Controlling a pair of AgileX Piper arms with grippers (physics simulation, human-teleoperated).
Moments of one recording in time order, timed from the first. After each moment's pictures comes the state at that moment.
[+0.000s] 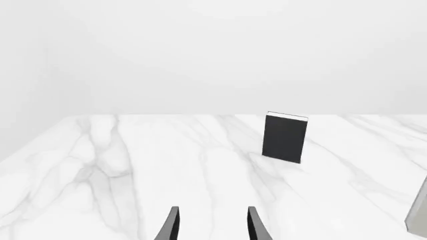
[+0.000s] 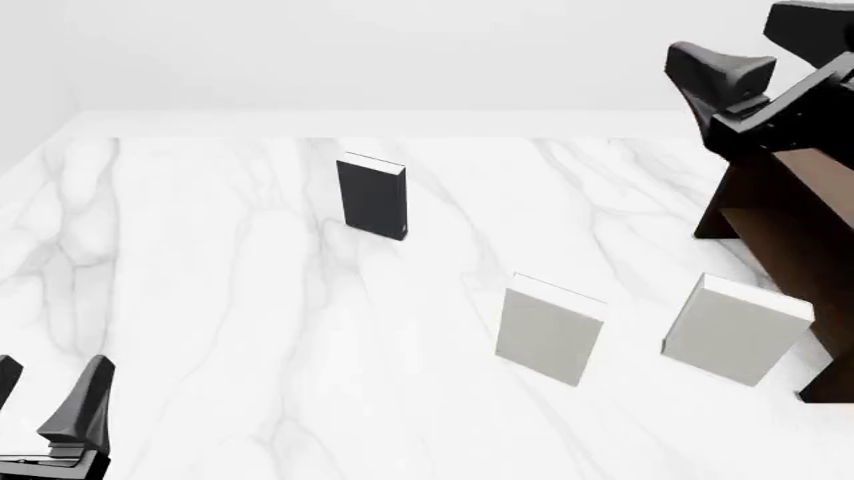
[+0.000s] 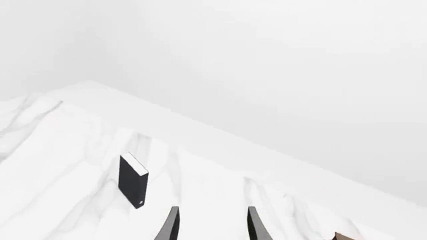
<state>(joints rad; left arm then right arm) 0.00 0.00 0.00 0.00 0.00 0.33 0.87 -0.99 0.17 -0.24</state>
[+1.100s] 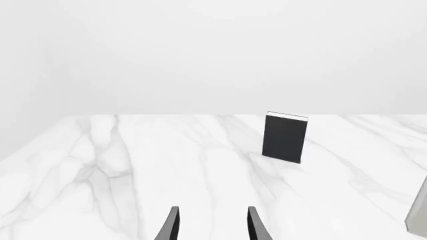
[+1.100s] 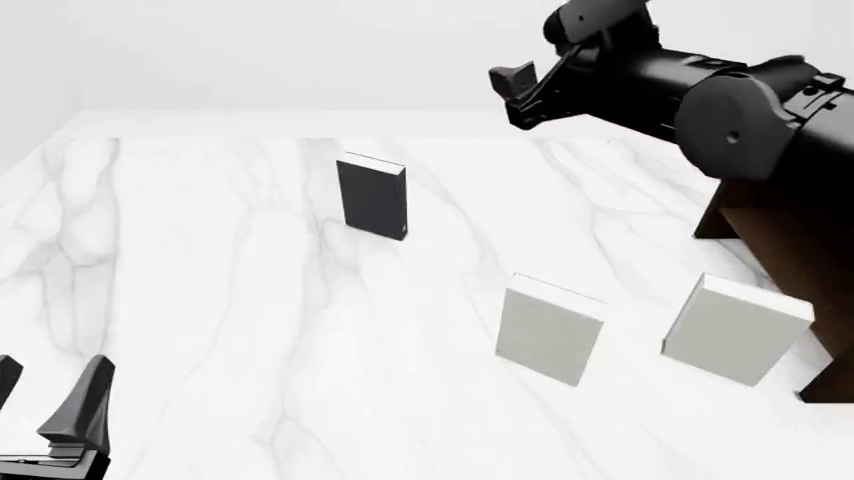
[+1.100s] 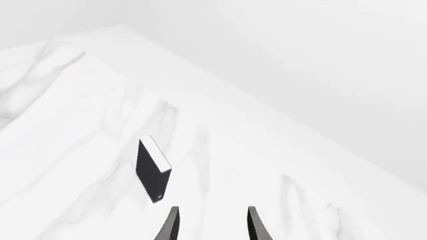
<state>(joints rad) 0.00 0.00 0.00 0.00 0.00 0.44 1.44 -1.32 0.16 -0.30</state>
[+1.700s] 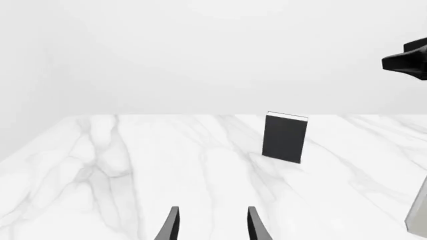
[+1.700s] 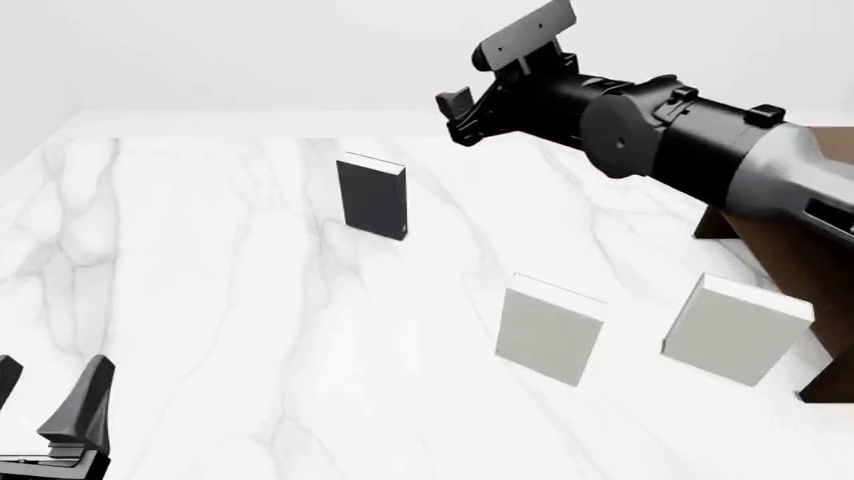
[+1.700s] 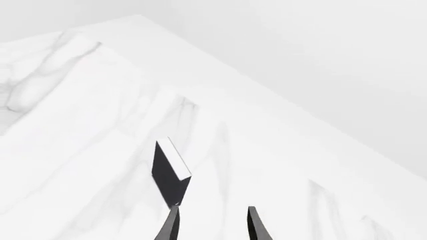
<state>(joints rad) 0.00 0.00 0.00 0.00 0.00 0.50 1.65 -1.43 0.12 -0.28</state>
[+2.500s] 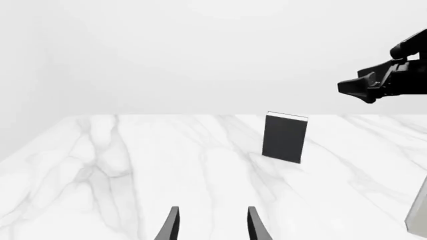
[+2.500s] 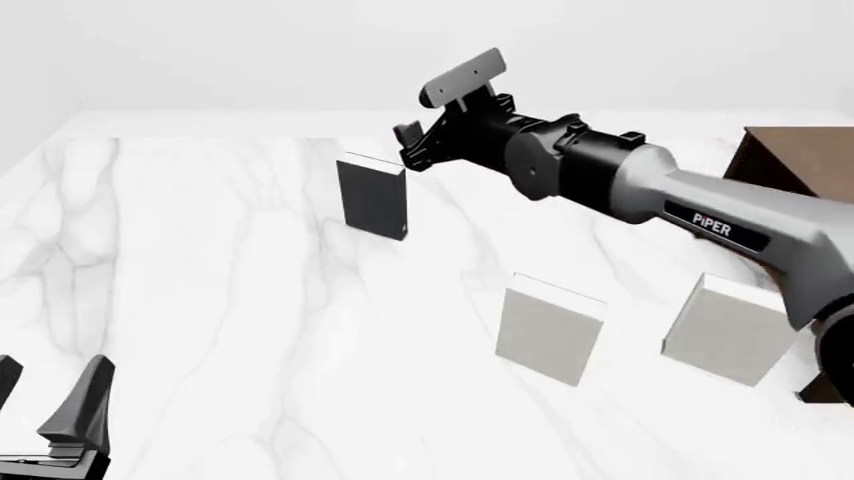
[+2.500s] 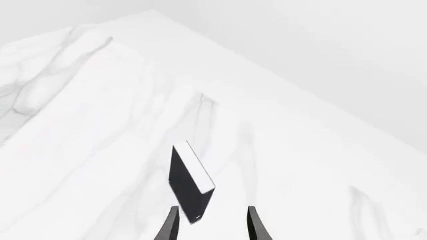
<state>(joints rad) 0.00 0.00 0.00 0.00 0.00 0.54 1.89 -1.55 0.03 -0.21</state>
